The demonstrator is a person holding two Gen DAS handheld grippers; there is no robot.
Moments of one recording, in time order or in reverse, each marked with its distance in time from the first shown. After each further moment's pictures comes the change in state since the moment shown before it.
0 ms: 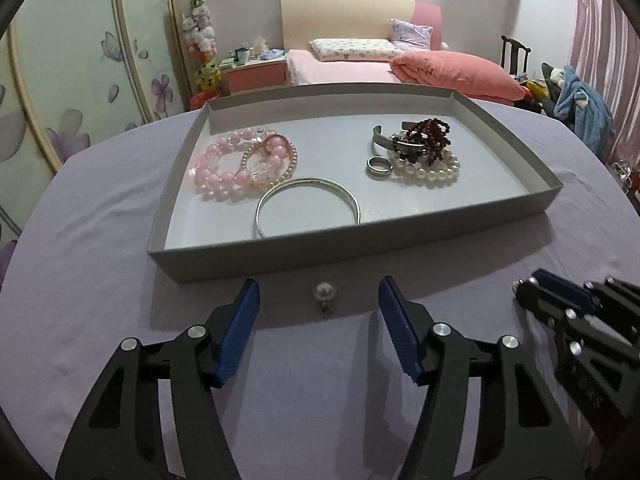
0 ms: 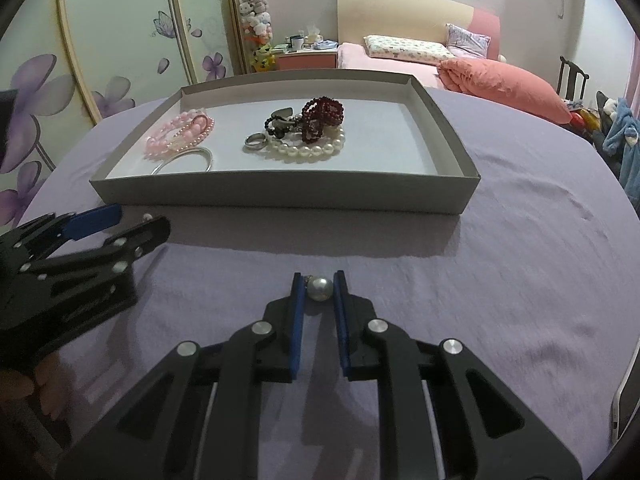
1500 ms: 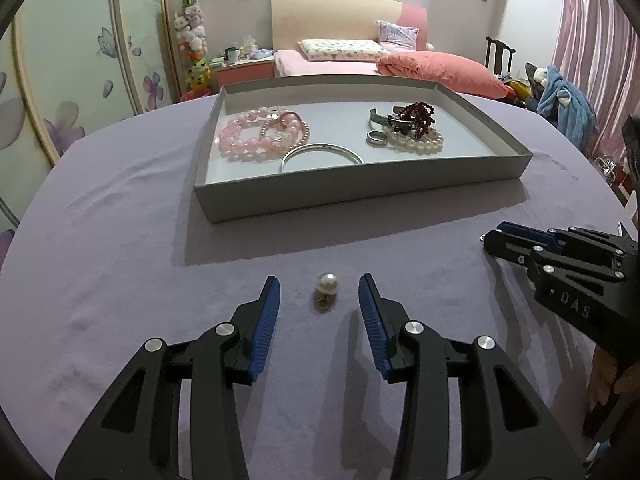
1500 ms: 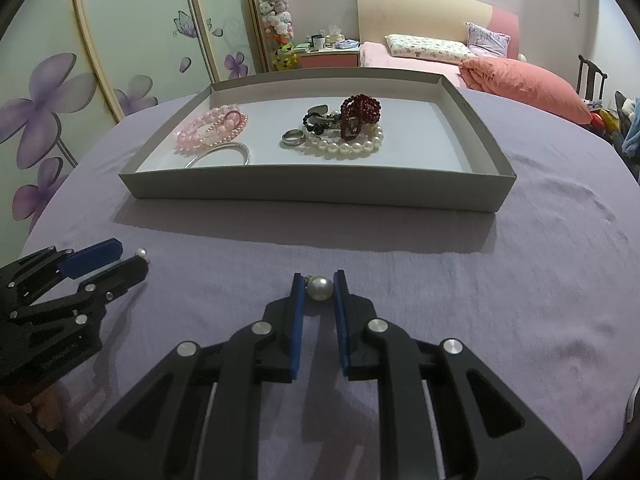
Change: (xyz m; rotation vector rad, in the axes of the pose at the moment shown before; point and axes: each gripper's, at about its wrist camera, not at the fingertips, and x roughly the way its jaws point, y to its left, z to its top) left arm -0.030 0.020 -0.034 0.017 -0.008 -0.061; right arm -0.005 0.013 -0.005 -0.021 0.004 0.081
